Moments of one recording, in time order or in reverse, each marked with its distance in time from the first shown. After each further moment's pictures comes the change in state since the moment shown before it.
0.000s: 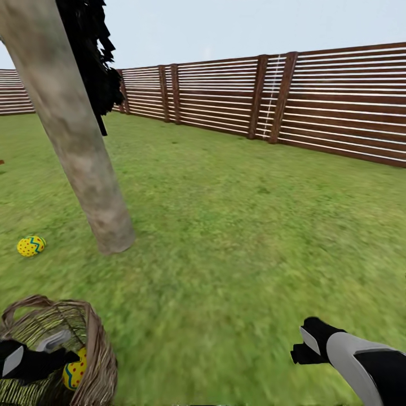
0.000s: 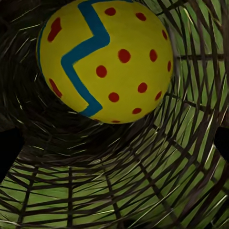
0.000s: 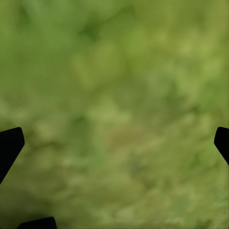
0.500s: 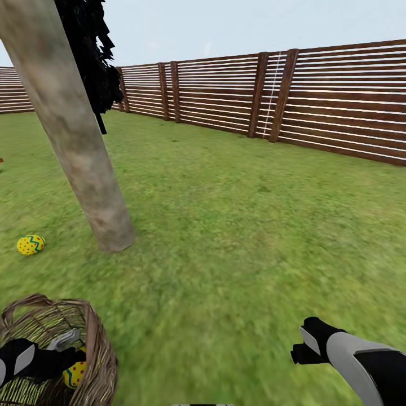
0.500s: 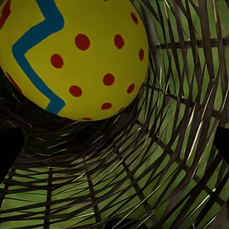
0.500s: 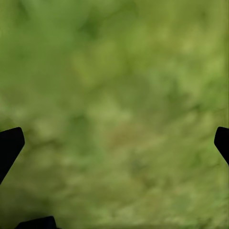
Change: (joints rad) left arm 0.000 -0.042 0.001 -0.001 -0.004 -0.001 0.000; right arm 0.000 0.000 0.000 0.000 0.000 0.000 0.000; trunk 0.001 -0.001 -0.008
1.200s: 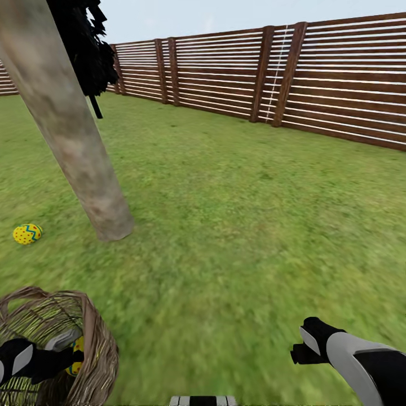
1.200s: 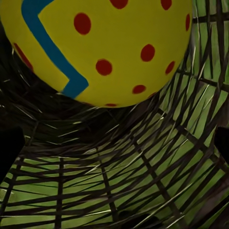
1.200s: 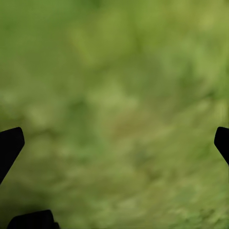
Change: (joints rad) left arm 0.000 0.007 -0.001 -0.002 0.000 -0.001 0.007; right arm 0.000 0.001 0.000 0.000 0.000 0.000 0.000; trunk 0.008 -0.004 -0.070
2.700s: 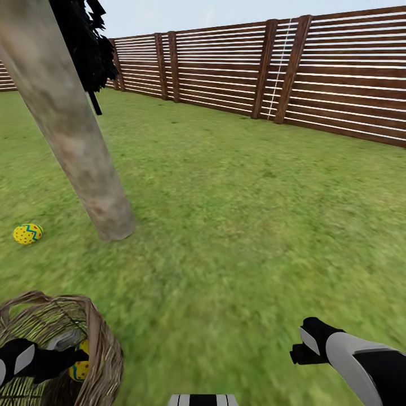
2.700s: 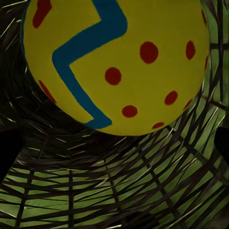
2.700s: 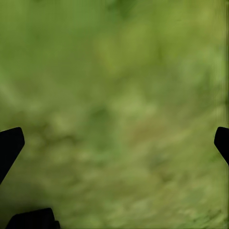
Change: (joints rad) left arm 0.000 -0.006 0.002 0.002 0.010 0.000 0.000; right arm 0.000 0.003 0.000 0.001 0.000 0.000 0.000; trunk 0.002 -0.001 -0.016
